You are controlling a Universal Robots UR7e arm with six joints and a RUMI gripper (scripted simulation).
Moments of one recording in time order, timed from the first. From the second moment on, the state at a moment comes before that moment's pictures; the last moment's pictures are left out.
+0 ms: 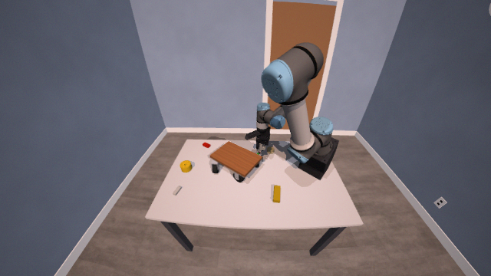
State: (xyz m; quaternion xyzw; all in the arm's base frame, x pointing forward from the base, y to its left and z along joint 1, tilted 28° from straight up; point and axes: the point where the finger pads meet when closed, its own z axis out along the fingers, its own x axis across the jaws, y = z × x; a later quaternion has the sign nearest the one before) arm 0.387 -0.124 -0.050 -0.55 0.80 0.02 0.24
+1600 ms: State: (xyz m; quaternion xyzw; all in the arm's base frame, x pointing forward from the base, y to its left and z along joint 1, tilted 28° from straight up) arm 0.388 -0.123 -0.053 -0.55 0.80 0.02 0.24
